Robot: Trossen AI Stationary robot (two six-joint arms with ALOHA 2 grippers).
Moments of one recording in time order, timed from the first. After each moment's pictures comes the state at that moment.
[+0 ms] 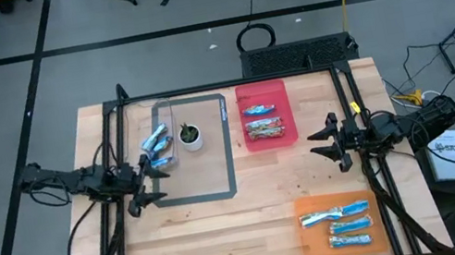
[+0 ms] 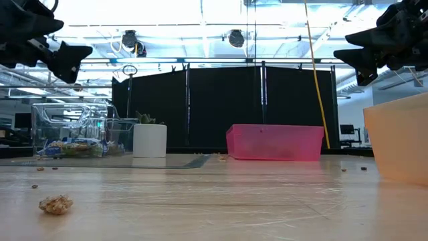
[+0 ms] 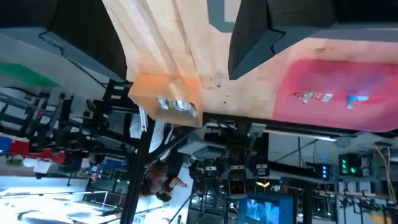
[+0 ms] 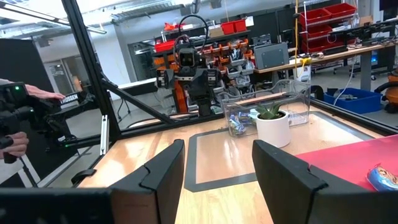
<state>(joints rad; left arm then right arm) -0.29 0.00 0.01 0.03 -0.09 -0.18 0.24 0.00 0.02 0.07 0.29 0.20</state>
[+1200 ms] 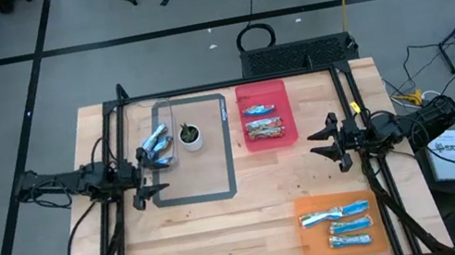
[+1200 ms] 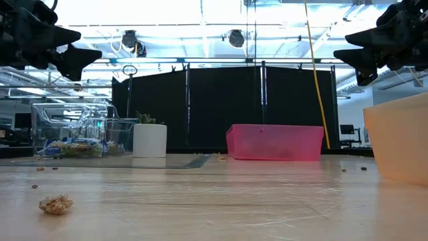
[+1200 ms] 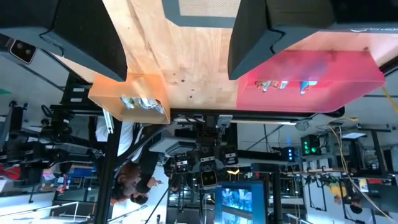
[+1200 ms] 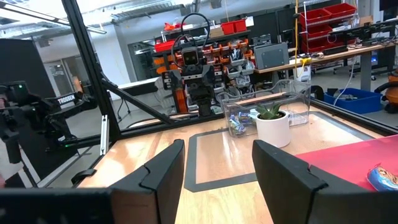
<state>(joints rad) -0.17 0.01 0.01 0.05 -0.08 -0.05 0.24 0.00 0.02 0.07 0.29 0.20</state>
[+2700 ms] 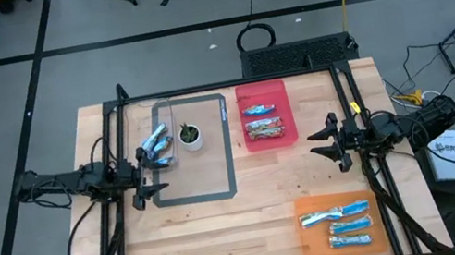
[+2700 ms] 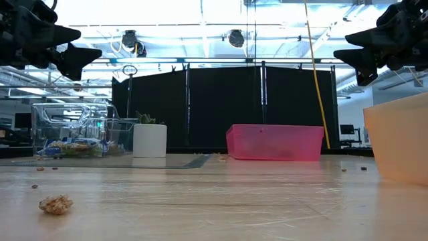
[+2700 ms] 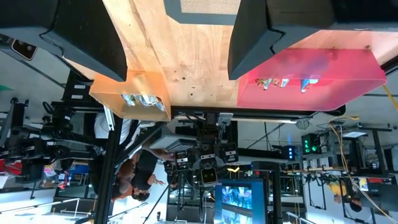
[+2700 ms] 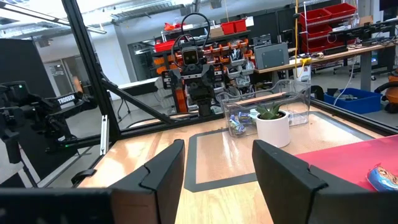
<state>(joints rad) -0.17 0.01 0.01 0.06 -0.08 -0.06 0.24 0.00 0.02 0.07 0.29 0.20</state>
